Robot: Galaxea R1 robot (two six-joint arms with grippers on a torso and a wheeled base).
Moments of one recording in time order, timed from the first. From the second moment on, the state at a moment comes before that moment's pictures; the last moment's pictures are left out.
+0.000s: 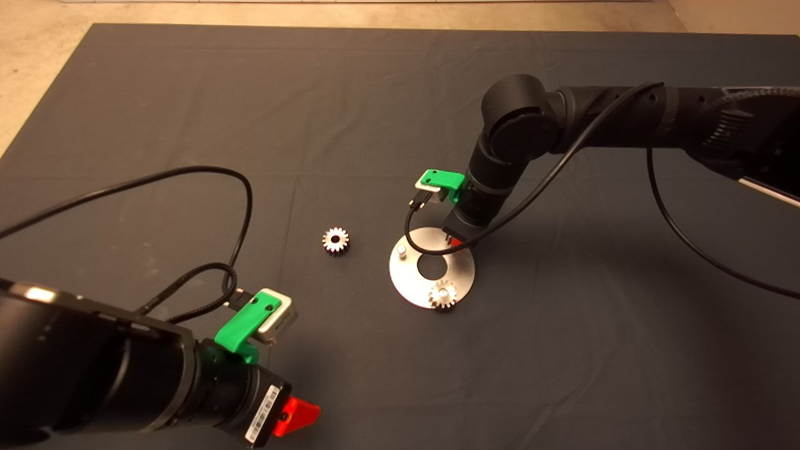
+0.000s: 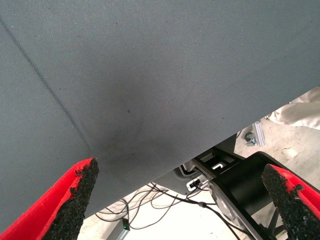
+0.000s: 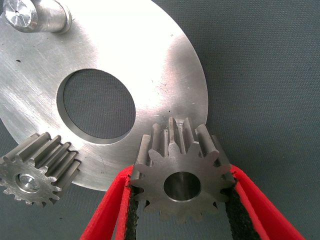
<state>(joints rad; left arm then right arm) -0.26 2.16 -0.32 0.50 1.34 -1.41 0.36 2.79 -1.30 -0.24 -1.50 0.57</state>
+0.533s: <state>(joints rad) -0.26 2.16 -0.32 0.50 1.34 -1.41 0.36 2.80 -1.29 -0.24 -1.52 0.57</state>
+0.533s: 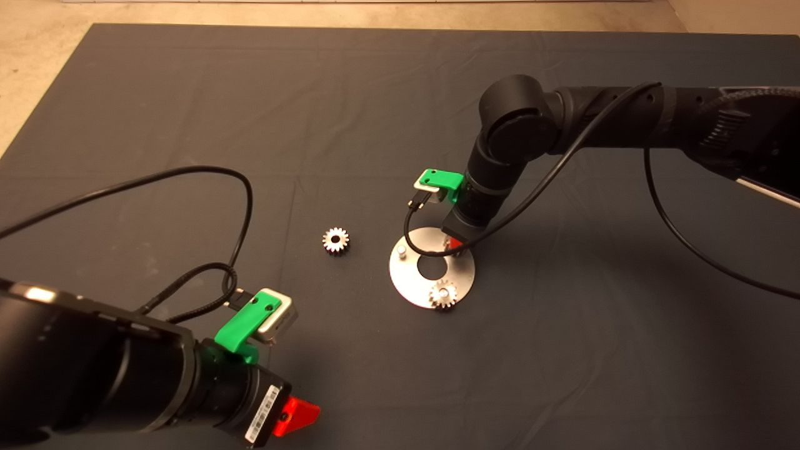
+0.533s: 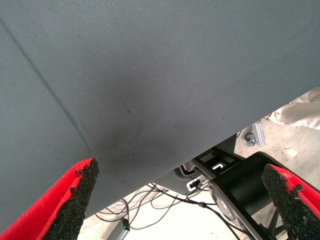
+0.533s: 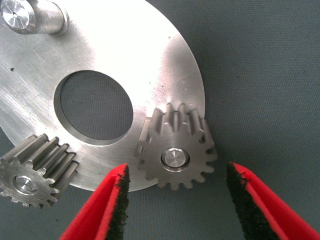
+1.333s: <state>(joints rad) -0.33 2.18 -0.35 0.50 1.48 -1.37 0.51 2.74 -1.24 -0.17 -1.25 0.59</state>
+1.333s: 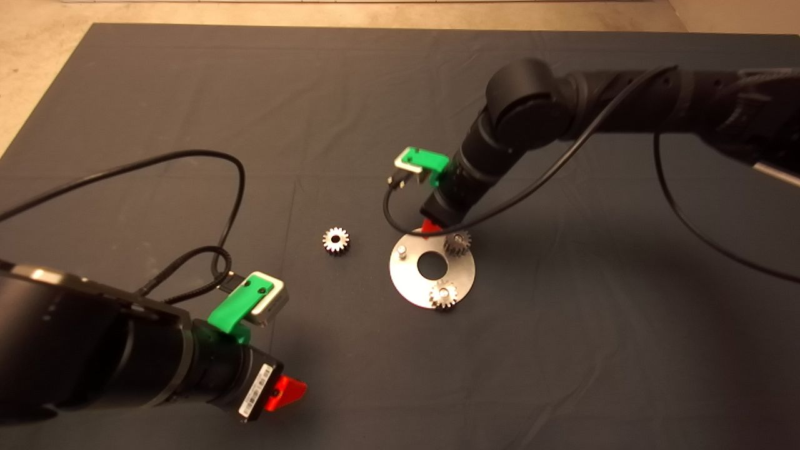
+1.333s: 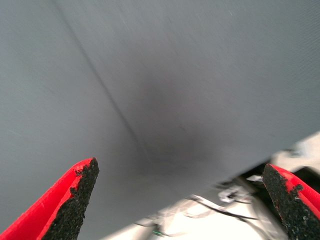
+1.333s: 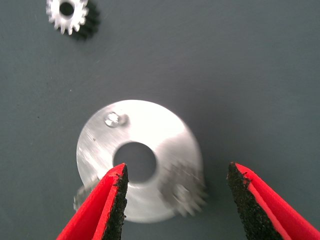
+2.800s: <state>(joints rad) -0.32 2.60 -0.90 0.62 1.53 -0.76 0.87 1.82 -0.63 0.11 -1.48 0.60</state>
